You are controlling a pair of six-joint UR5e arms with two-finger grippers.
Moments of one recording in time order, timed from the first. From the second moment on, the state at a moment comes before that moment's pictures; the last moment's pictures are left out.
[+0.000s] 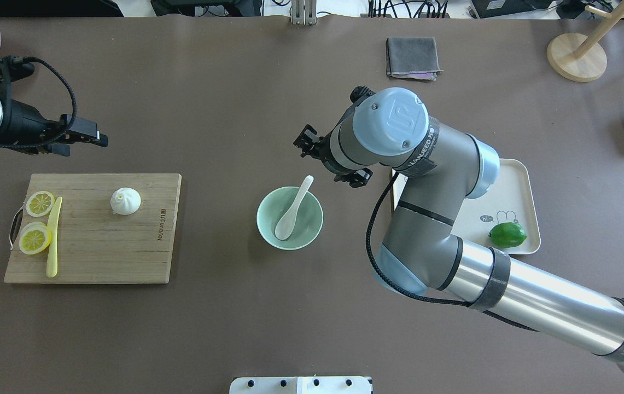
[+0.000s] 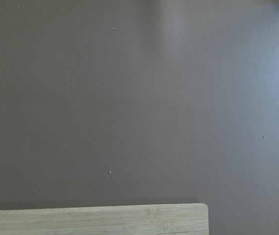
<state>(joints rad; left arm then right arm) -0.93 -1.71 -1.75 -2.28 -2.16 -1.16 0.59 -0.89 1.66 -1.30 1.81 1.80</state>
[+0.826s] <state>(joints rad) -0.73 -1.67 -1.74 -2.28 -1.95 -1.18 0.64 -0.97 1.70 -1.32 1.87 1.70</state>
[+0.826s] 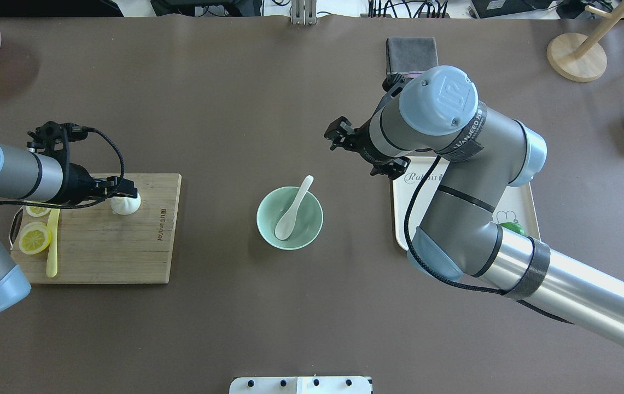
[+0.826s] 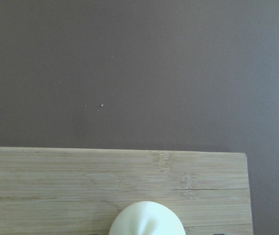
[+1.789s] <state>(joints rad) -0.72 -1.72 -1.75 -2.28 -1.96 -1.21 0.65 -1.00 1.70 -1.31 1.87 1.66</state>
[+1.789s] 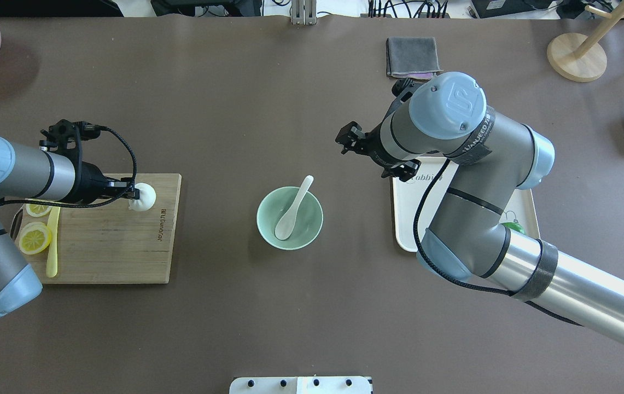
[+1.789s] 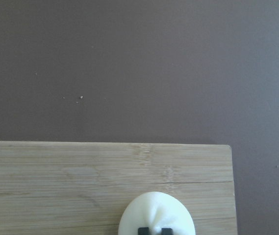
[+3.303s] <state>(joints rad) -0.57 -1.89 -1.85 -2.19 -1.83 -1.38 0.95 -1.30 1.83 -1.32 2.09 1.23</state>
